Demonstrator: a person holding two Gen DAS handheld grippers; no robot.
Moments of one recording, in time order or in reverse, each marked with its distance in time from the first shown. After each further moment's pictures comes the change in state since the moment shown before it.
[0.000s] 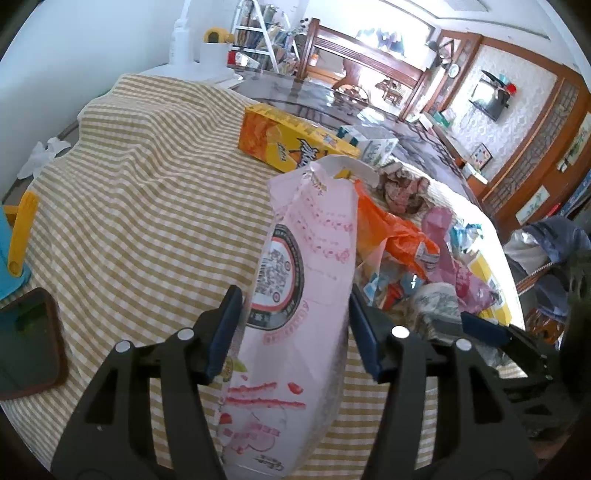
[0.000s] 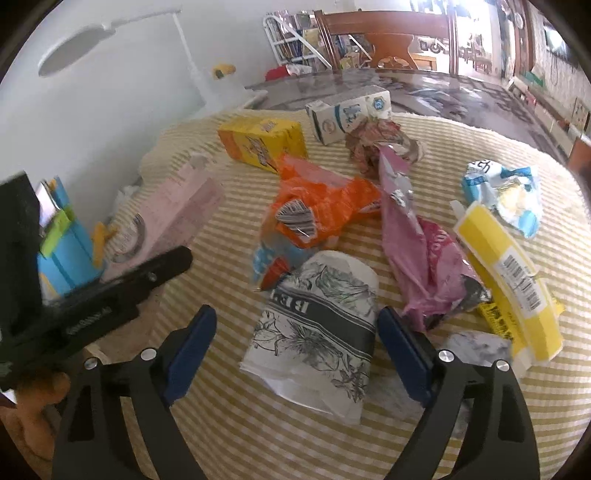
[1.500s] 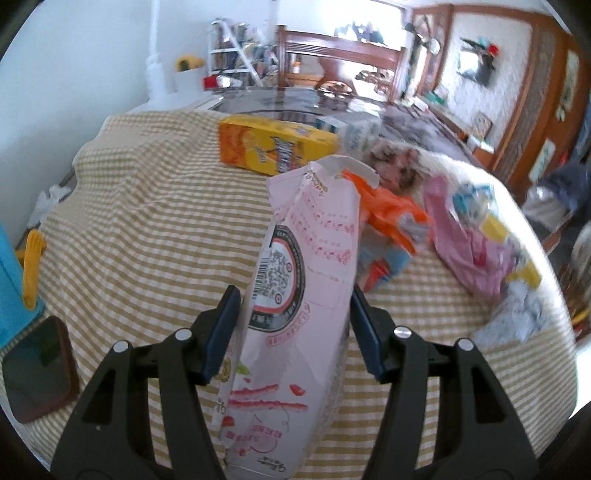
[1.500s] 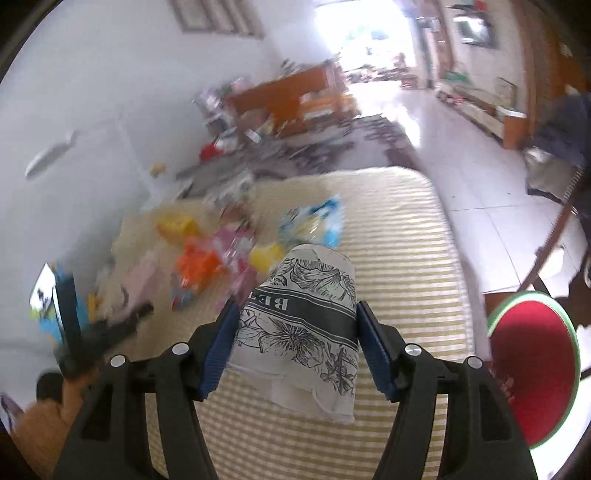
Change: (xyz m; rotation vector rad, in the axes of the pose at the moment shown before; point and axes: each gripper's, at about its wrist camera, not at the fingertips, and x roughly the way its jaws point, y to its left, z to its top) left arm 0.012 -0.039 -0.020 0.230 -0.044 0.106; right arm -0.166 -0.122 -0.045 0.259 -0.258 -0.171
